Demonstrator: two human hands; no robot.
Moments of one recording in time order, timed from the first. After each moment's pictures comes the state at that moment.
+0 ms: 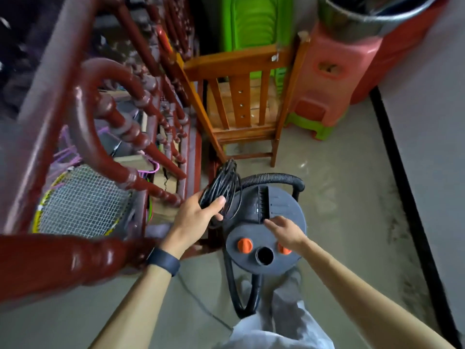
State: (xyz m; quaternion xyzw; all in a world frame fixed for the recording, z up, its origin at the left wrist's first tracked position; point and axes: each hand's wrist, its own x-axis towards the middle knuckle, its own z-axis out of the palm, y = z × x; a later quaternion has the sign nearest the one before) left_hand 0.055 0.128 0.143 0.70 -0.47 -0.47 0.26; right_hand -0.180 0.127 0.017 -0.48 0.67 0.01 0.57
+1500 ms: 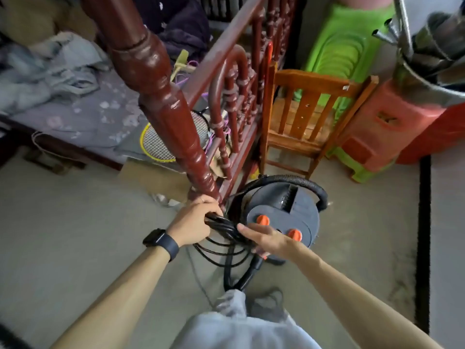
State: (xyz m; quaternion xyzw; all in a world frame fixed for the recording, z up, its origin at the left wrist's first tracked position) left_hand 0.092 0.327 0.197 0.76 -0.56 -0.32 0.10; right_hand -0.124 0.240 0.151 -0.59 0.43 0.13 0.67
